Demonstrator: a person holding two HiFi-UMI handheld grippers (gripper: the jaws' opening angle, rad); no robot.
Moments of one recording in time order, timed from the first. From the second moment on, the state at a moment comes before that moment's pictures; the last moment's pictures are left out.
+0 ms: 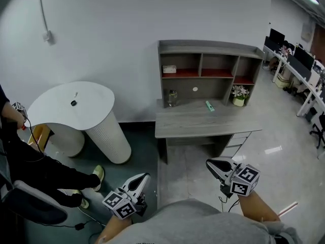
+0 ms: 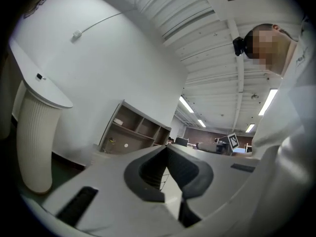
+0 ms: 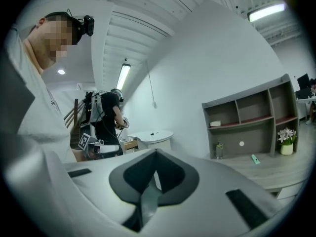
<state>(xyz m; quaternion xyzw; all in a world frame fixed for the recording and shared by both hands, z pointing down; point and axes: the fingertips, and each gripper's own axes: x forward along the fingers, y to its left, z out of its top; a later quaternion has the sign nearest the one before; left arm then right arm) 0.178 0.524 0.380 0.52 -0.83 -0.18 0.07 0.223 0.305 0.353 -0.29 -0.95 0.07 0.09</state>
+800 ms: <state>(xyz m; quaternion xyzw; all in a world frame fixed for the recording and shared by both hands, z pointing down) -0.019 0.461 0.412 0.48 -0.86 -0.17 0.08 -0.009 0.207 0.392 -0.31 -0.94 0.09 0.09</state>
